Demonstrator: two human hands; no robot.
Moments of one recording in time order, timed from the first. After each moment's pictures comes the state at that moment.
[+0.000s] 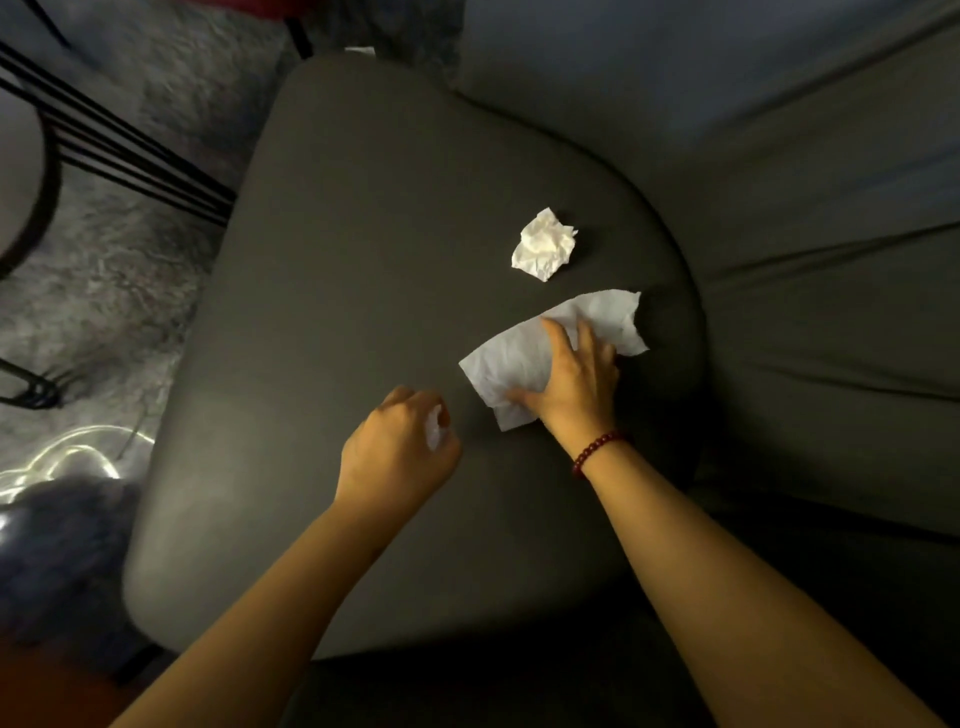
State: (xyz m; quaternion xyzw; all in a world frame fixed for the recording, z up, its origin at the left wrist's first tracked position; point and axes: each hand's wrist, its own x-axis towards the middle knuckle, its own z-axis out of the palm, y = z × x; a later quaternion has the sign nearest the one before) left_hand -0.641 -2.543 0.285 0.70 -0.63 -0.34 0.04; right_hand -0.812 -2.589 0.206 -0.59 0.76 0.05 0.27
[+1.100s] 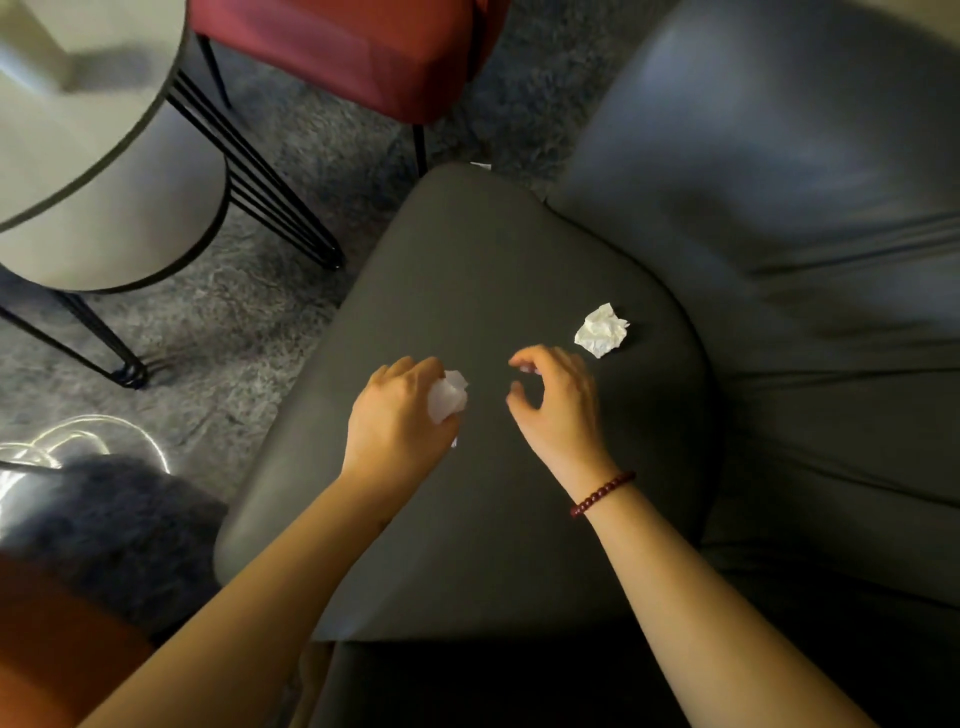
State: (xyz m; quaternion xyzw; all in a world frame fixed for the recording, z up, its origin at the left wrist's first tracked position) left_hand -0.571 -2.555 0.375 0.73 -0.60 -0.26 0.17; right_hand -0.725 -2.588 0.341 -0.71 0.61 -0.19 0.28
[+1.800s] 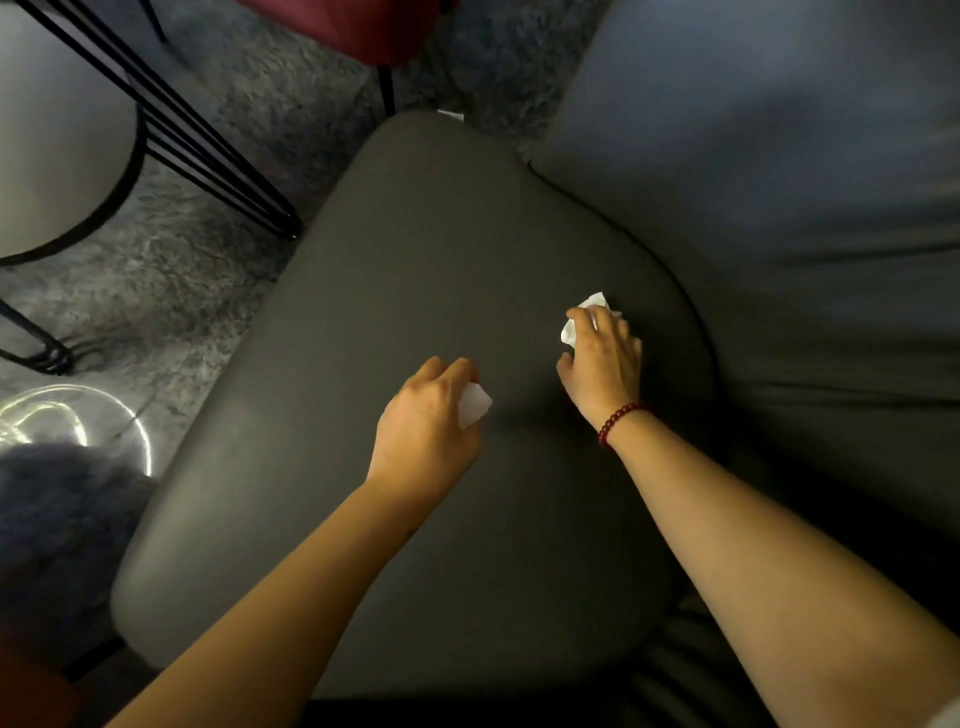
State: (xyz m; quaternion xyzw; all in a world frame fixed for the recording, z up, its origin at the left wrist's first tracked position) left_hand -0.629 -2.596 0.295 0.71 -0.61 -0.33 0.16; right_hand -0.801 -2.681 0.221 -0.71 0.69 0.02 0.15
